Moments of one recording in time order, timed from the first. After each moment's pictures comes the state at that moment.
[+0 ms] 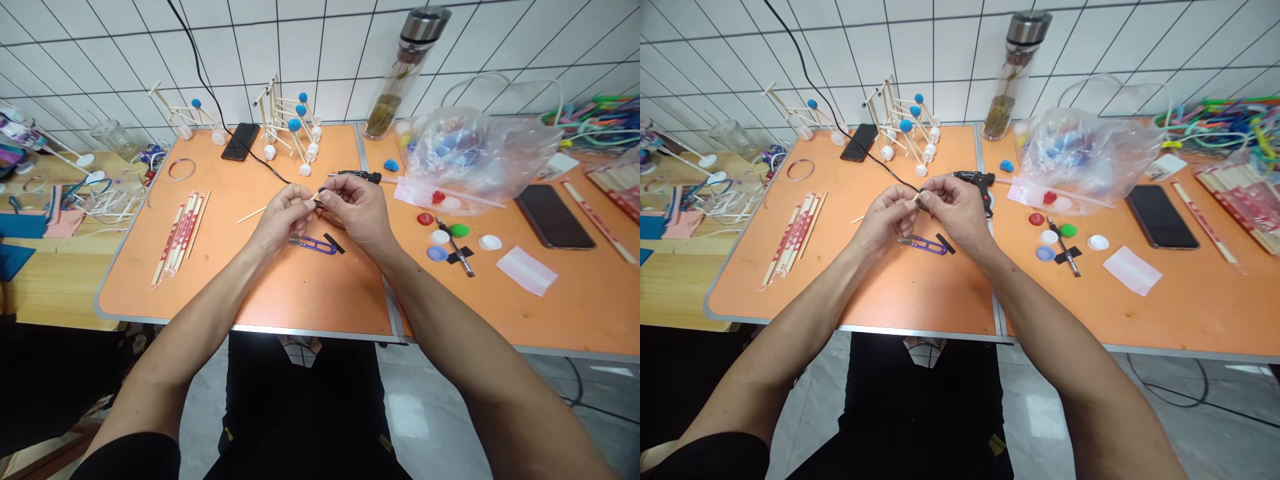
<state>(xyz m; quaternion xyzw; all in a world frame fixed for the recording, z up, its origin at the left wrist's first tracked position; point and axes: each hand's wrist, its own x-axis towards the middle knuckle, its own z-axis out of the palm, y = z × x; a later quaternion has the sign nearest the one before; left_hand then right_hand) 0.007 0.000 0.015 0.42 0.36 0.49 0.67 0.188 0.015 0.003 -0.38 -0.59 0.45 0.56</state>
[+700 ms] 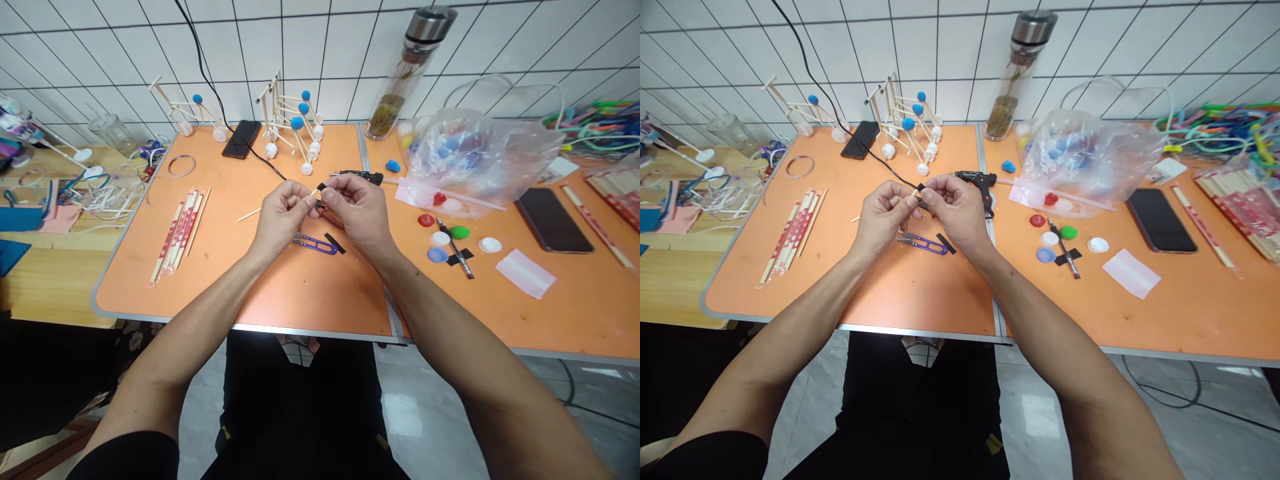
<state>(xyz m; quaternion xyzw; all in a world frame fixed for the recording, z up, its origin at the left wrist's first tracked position) 0.012 -0.006 0.019 0.47 0.42 0.55 0.55 0.185 0.015 -0.001 -0.38 -0.59 0.44 0.56</state>
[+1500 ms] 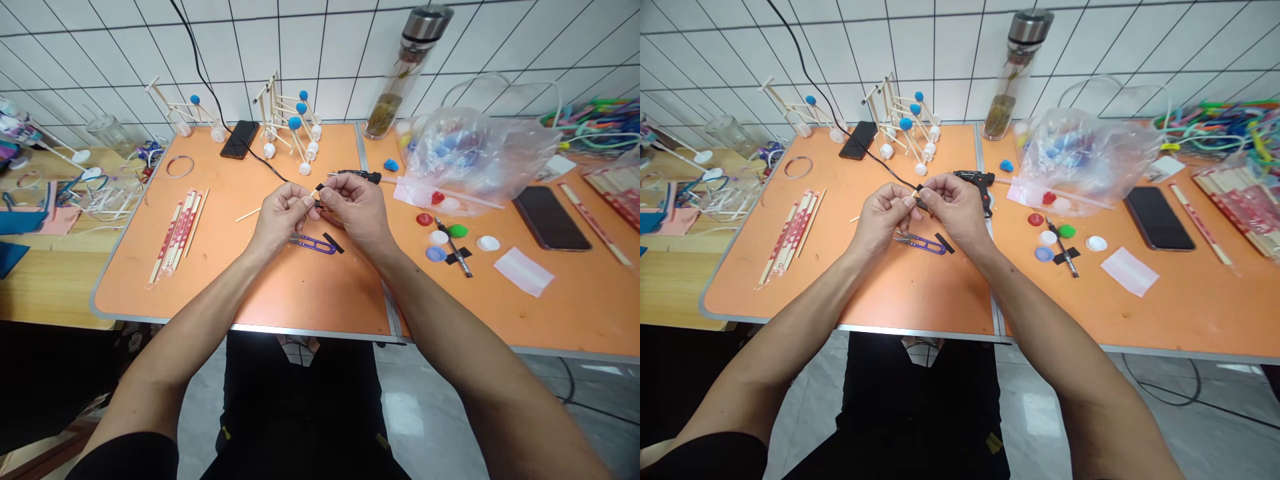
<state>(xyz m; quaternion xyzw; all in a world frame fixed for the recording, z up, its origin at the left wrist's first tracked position) 0.006 0.005 0.001 0.53 0.35 0.54 0.55 0.187 0.014 0.002 -0.38 -0.56 0.48 0.55</state>
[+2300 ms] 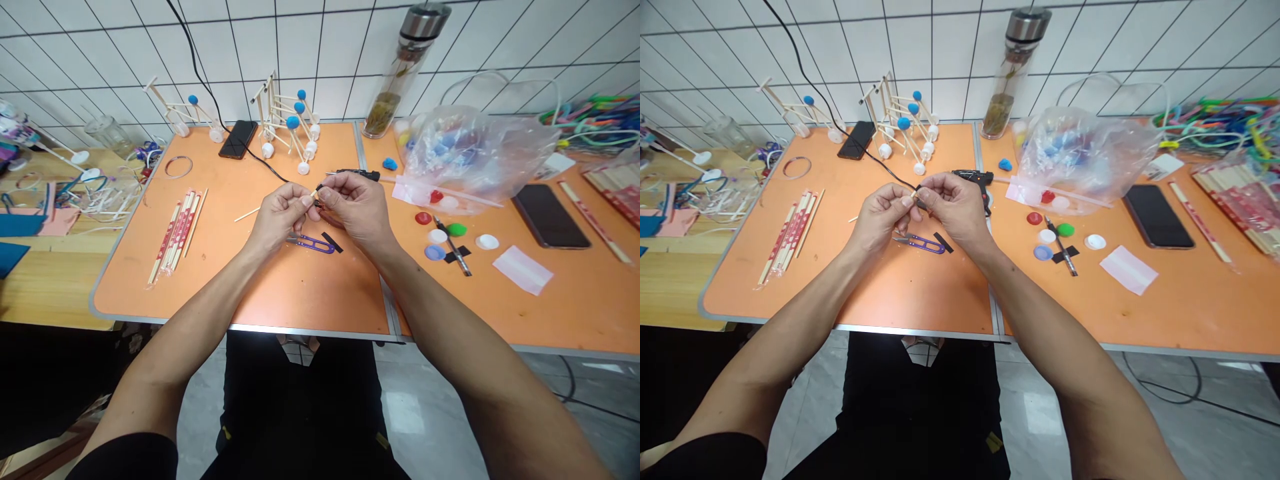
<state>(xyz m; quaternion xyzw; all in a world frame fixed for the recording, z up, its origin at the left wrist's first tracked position) 0.004 0.007 0.002 0.55 0.32 0.53 0.56 0.189 0.015 0.003 -0.37 -0.57 0.47 0.57</state>
